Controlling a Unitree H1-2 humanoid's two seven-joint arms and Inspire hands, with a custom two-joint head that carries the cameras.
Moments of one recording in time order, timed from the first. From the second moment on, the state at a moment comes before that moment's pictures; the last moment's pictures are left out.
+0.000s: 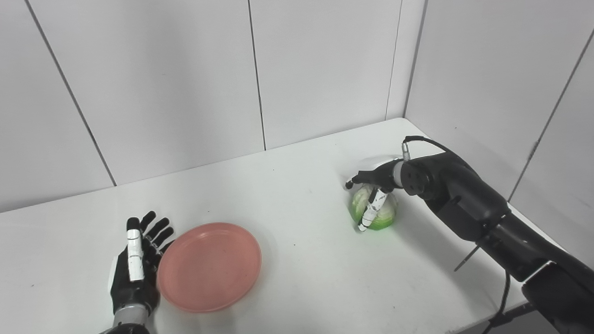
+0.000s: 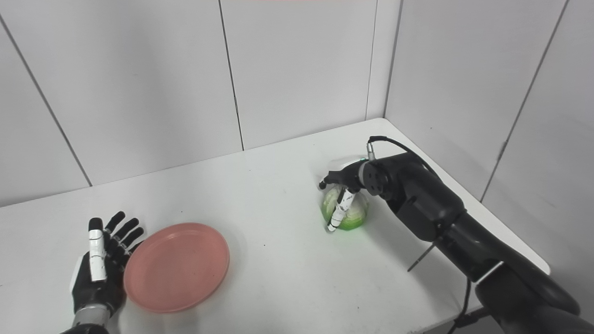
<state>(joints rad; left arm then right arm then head) -0.35 -0.06 0.09 0.22 -0.18 0.21 -0.01 -0.67 -0.70 0.36 0.14 -0.85 0.33 0.92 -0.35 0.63</state>
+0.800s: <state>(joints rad) -0.35 -0.07 0.09 0.22 -0.18 0.21 -0.01 -0.67 -0.73 0.37 0.14 -0.84 0.37 0.96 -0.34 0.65</state>
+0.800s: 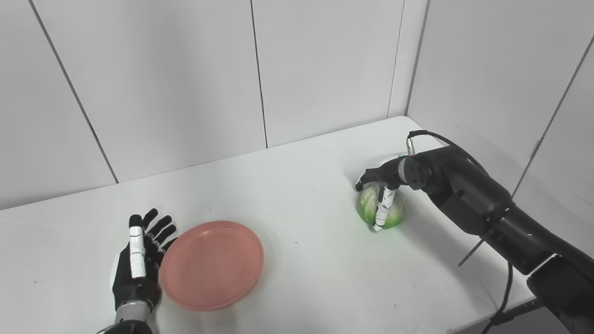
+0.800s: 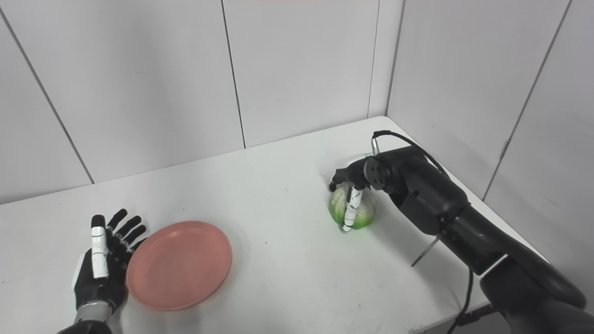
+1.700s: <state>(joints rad) -0.35 -0.07 0.09 0.22 -0.18 0.22 -0.01 -0.60 -0.73 0.30 0.13 -0.62 0.15 0.67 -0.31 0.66</state>
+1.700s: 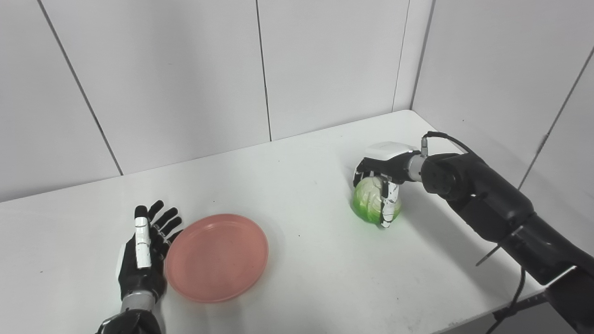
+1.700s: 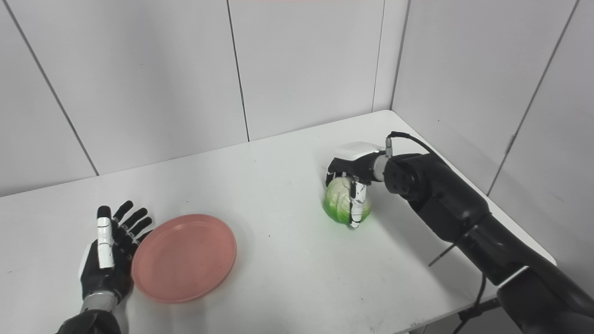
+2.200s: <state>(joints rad) -0.36 -0.14 0.06 0.24 -0.15 0.20 0.02 -0.74 -0.57 0.30 -0.09 -0.53 0.14 0.67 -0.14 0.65</state>
